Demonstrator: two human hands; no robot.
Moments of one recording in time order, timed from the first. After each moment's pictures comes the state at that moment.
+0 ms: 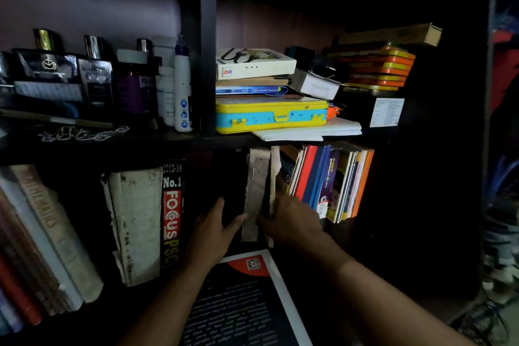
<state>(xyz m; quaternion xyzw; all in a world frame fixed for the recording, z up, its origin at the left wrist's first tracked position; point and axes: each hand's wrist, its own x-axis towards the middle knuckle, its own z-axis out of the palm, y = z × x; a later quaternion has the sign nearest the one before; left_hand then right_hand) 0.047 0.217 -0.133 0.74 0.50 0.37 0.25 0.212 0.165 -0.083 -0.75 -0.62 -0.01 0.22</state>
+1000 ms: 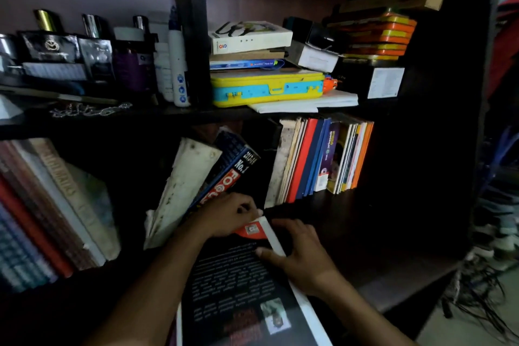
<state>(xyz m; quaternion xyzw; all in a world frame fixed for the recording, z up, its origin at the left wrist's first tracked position) 0.044 0.215 -0.124 0.87 0.39 0.17 0.25 0.214 0.075 -0.162 -0.66 -0.65 0.13 0.35</state>
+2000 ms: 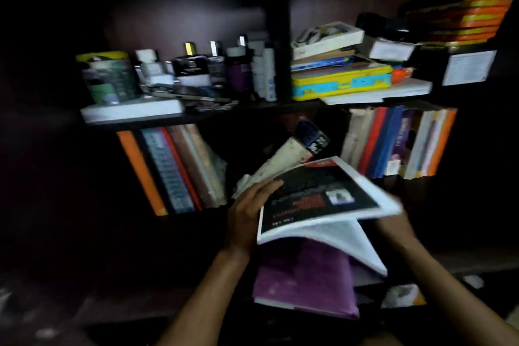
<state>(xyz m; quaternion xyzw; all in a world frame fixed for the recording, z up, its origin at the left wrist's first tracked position) -0.059 0.058 -0.124 0.79 0.40 0.47 0.05 0.215 0.034 -0.114 -0.49 -0.50 0.35 0.62</state>
